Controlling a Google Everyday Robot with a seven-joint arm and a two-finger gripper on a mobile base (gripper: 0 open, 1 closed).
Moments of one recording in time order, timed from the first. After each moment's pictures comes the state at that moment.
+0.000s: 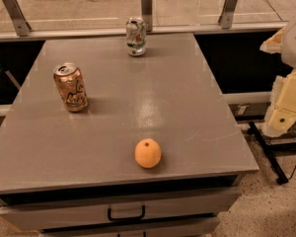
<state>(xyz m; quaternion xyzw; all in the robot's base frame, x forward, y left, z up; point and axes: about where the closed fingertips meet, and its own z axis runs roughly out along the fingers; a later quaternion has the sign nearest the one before) 0.438 -0.217 0.976 -0.60 0.78 -0.03 0.16</state>
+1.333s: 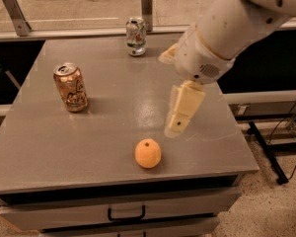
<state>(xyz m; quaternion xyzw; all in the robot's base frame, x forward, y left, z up) 0.470 -0.045 0.935 -0.70 0.67 0.09 0.24</state>
